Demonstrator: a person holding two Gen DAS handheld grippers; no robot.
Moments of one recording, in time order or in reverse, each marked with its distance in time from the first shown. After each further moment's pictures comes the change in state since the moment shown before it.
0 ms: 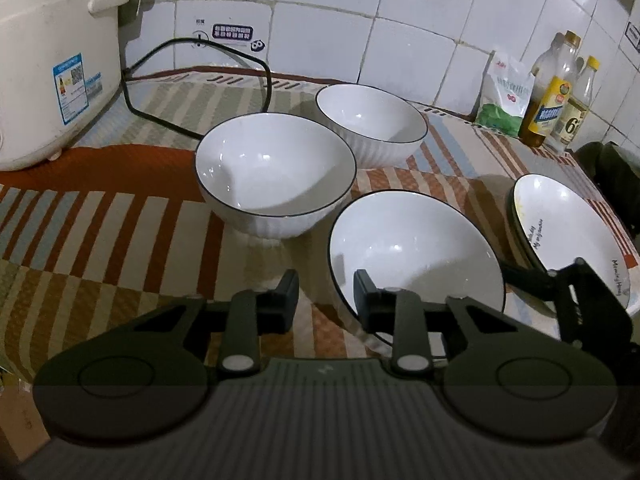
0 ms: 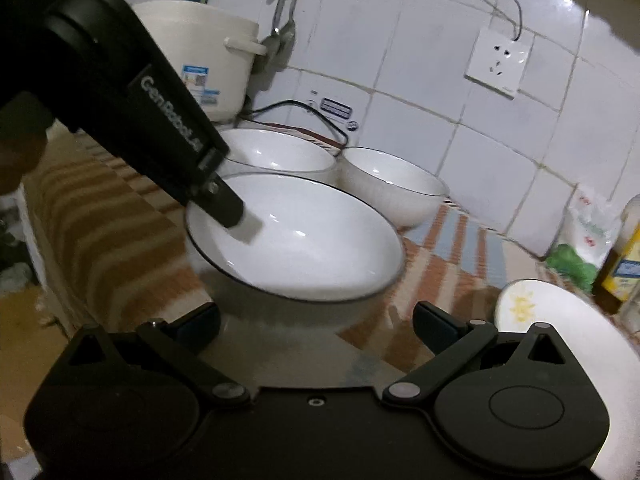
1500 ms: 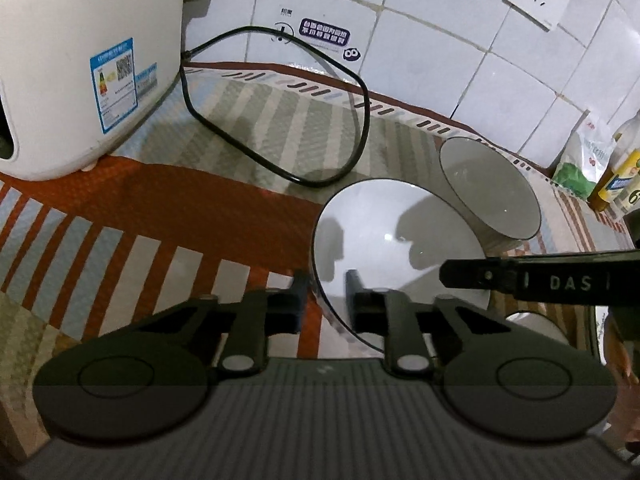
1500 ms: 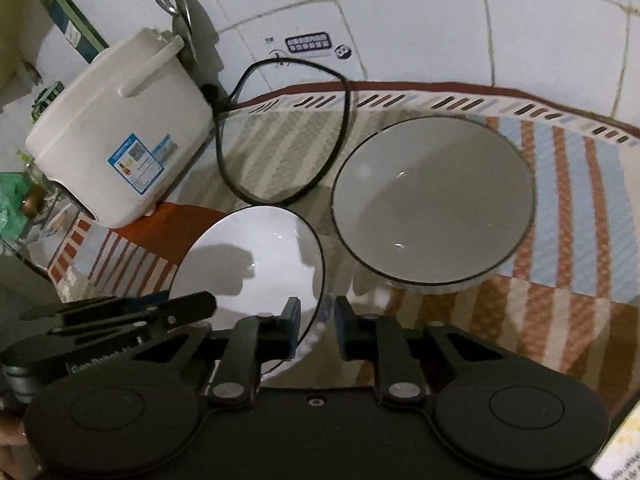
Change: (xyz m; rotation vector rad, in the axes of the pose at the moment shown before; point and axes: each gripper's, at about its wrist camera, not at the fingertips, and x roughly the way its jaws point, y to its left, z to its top) left arm 0.050 0.075 0.063 -0.175 0.055 0.080; right arm 0.142 -0.080 0.120 0.505 0.406 0.404
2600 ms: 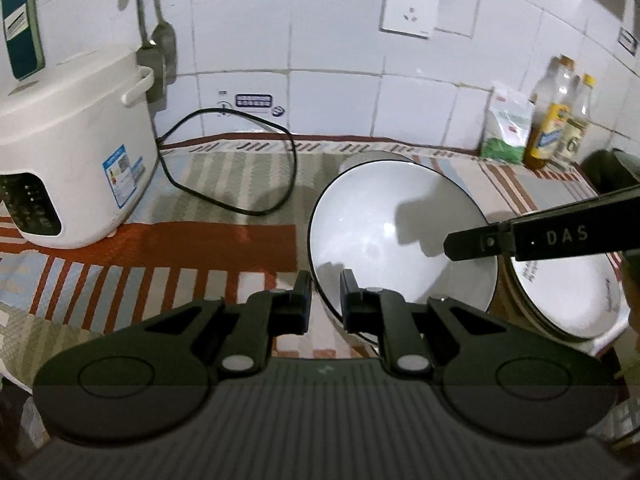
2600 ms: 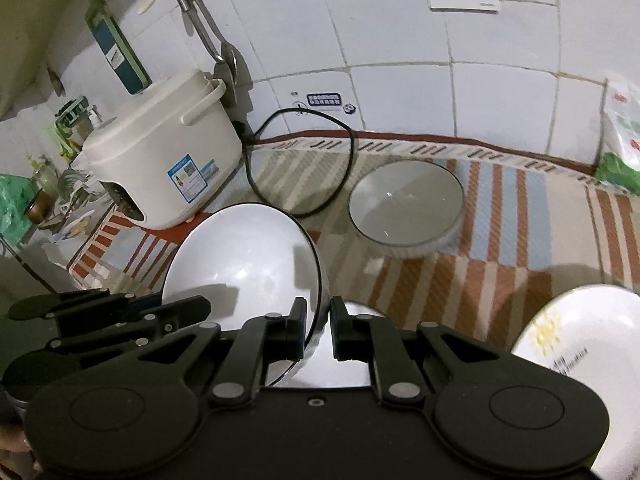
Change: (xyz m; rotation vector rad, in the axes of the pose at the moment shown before) left arm -0.116 -0.062 -0.037 0.256 -0.110 -0.015; right arm -0.124 0.033 -0.049 -0.030 -0.112 -0.062
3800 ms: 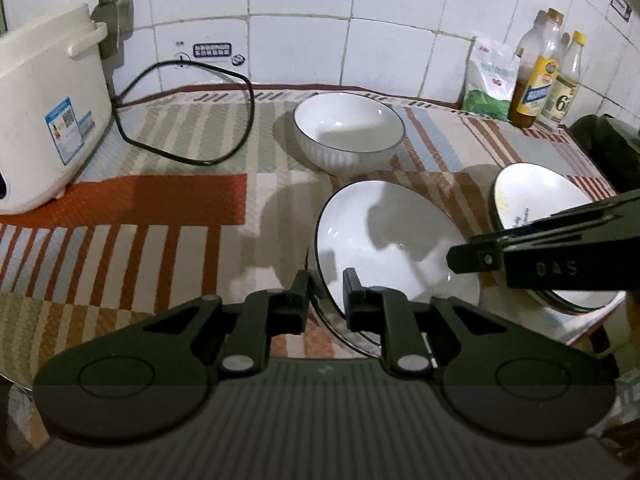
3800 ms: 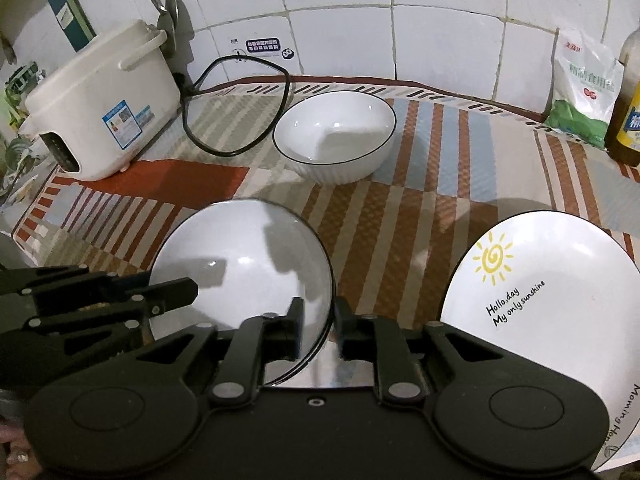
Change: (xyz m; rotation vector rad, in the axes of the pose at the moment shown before) left arm 0.043 -0.026 -0.024 0.012 0.089 -0.043; right arm 0.018 -0.026 -0.039 -0.012 0.072 -0.137
